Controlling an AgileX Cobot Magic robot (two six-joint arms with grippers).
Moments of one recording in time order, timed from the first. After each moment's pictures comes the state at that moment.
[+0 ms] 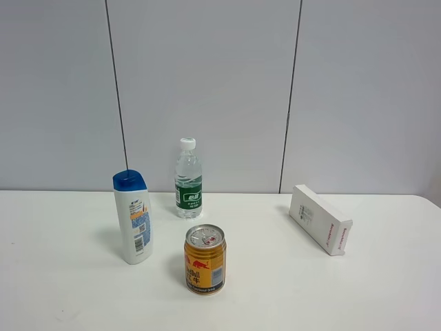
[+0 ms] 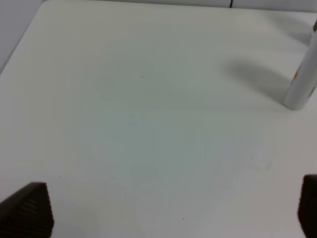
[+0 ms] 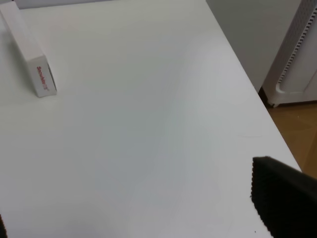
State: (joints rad) left arm 0.06 -0.01 -0.51 0.01 1.06 -0.05; right arm -0.02 0.00 -0.50 -0.03 1.06 0.03
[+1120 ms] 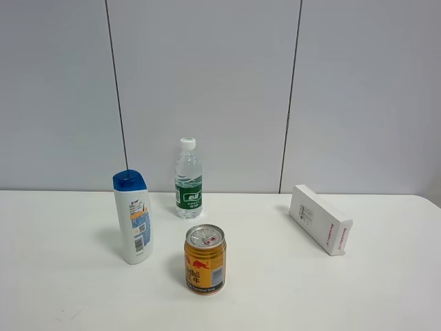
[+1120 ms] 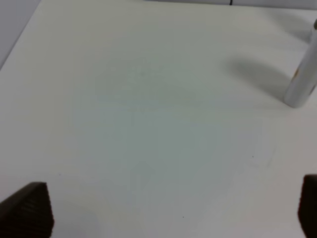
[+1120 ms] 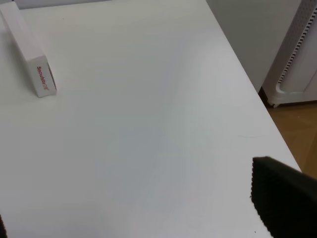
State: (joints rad) left arm 0.06 -0.01 -0.51 0.01 1.06 -0.05; right arm -0.02 0.00 -0.50 -0.03 1.06 0.03
